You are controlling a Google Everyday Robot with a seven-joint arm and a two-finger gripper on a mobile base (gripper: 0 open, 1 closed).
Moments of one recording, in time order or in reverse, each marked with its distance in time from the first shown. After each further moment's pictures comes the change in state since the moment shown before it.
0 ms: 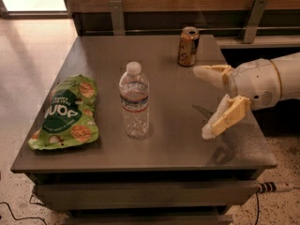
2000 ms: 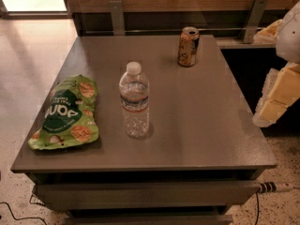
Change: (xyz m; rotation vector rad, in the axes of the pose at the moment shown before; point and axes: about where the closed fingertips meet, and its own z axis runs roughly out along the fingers) arm -0.019 0.002 -0.116 0.338 0.908 -0.067
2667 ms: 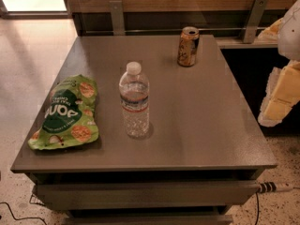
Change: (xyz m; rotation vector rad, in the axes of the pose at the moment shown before) arm 0.009 -0.002 -0.004 0.004 0.078 0.008
